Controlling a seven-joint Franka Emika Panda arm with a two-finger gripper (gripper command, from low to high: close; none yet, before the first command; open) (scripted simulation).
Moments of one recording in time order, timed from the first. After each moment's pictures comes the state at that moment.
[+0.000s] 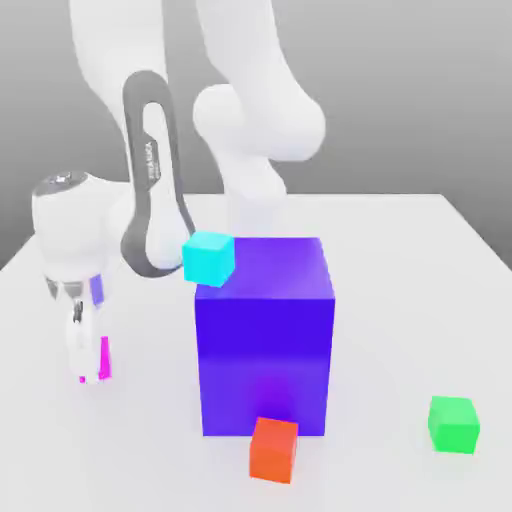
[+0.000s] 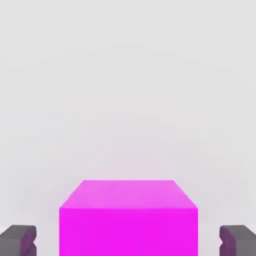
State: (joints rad) arm -0.71 0.27 -0.04 -2.82 0.20 3.09 1.16
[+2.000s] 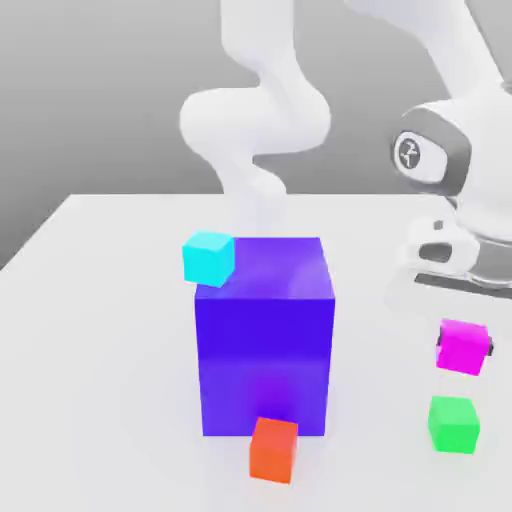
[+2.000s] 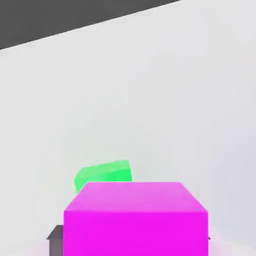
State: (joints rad) arm 0.18 0.08 0.41 -2.49 -0.09 2.54 1.65
